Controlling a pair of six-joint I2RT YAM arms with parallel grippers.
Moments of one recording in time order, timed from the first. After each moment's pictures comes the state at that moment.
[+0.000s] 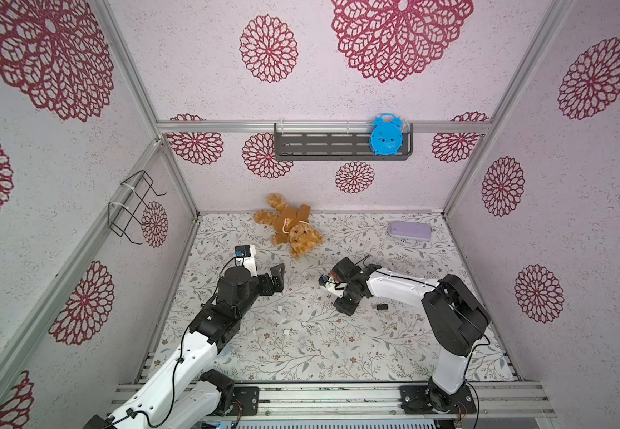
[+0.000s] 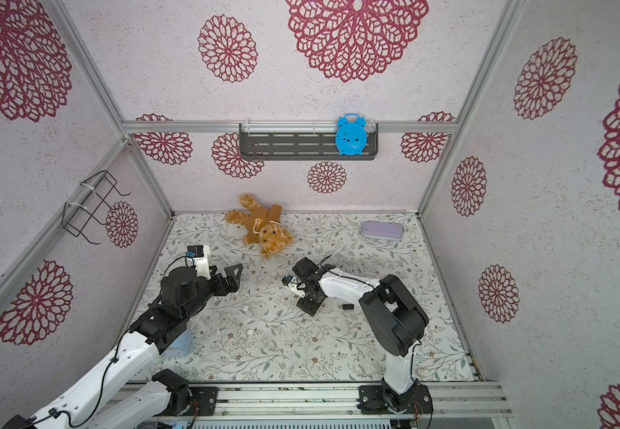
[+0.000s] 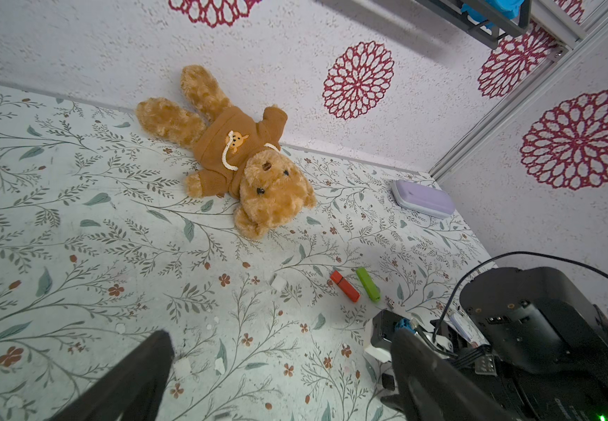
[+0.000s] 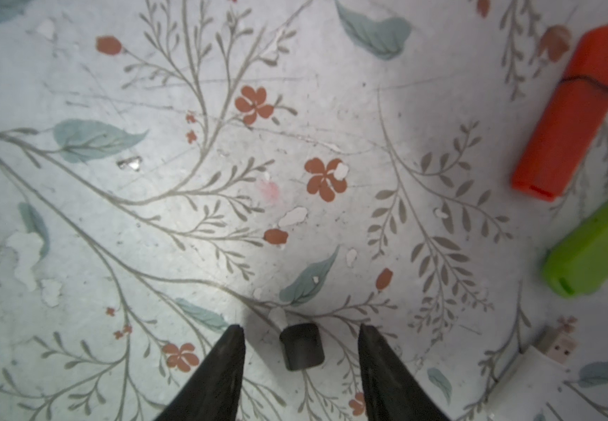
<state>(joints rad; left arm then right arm) -0.44 0.88 0.65 -0.14 -0.11 -0.43 0.74 1.83 1.17 -0.65 -0.02 -0.32</state>
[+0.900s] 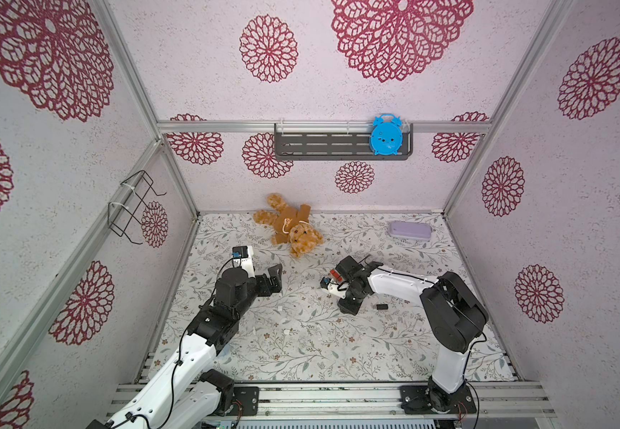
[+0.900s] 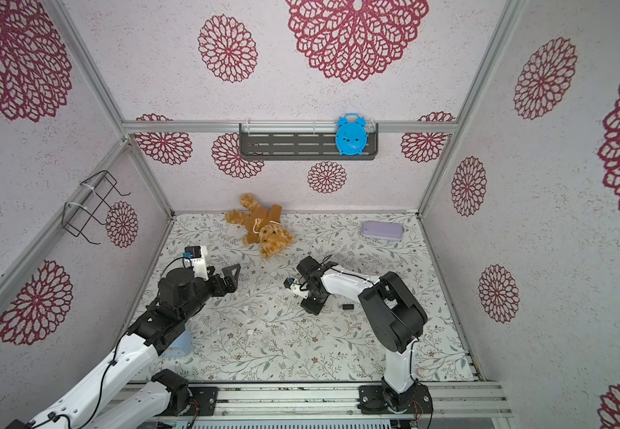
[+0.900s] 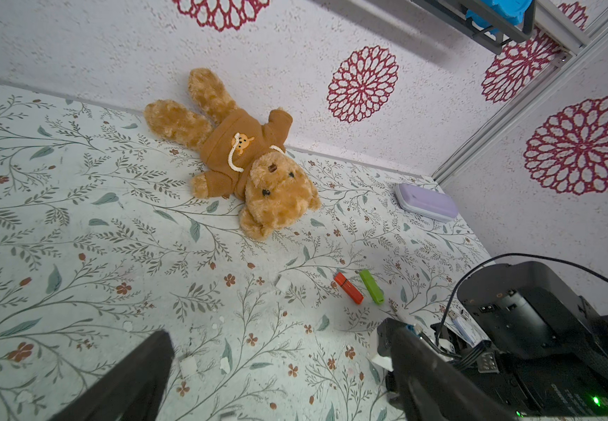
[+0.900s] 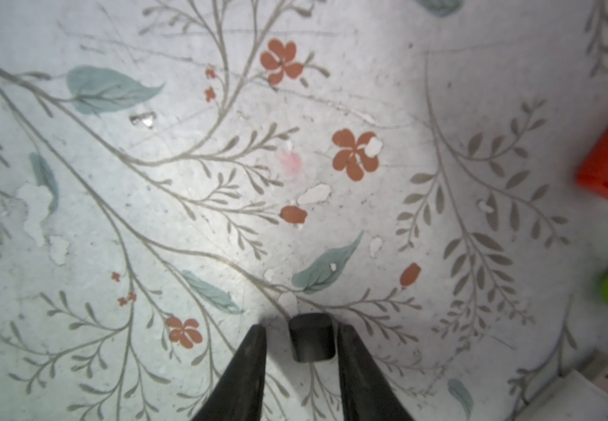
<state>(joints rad) -0.42 0.86 0.64 -0.14 -0.11 -0.43 0.69 1.85 1.18 -0.69 -0.11 -0.41</state>
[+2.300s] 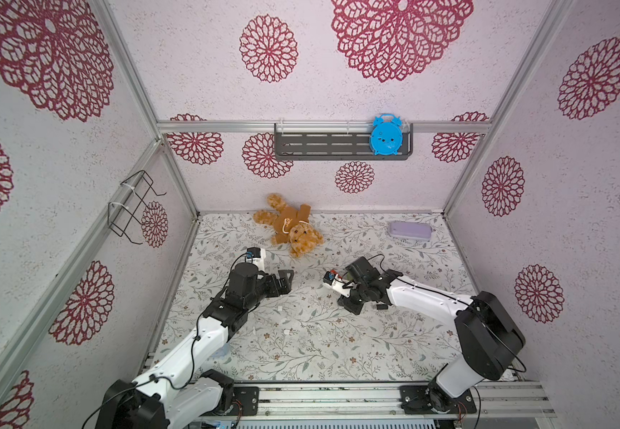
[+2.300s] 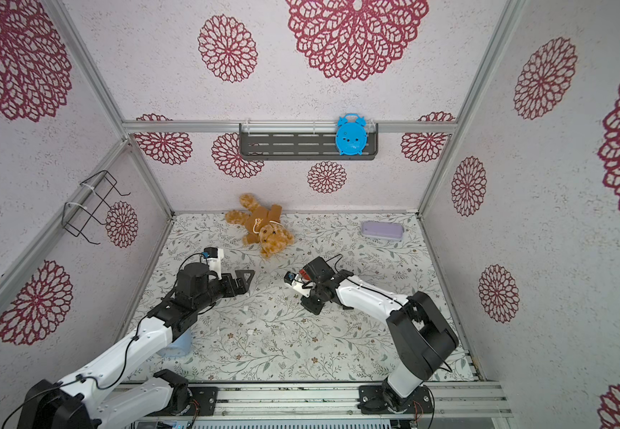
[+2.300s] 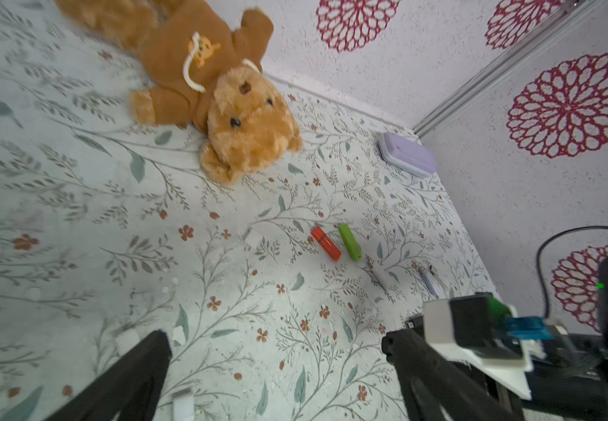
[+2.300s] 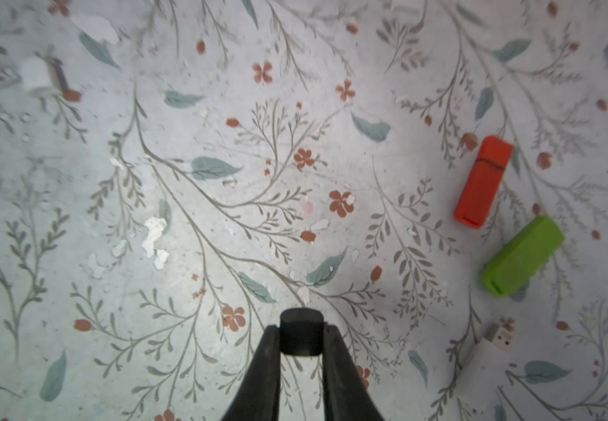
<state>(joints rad) -0.39 1.12 0.63 -0.04 0.16 -0.53 0.72 1.57 1.00 -0.47 -0.17 -0.39</state>
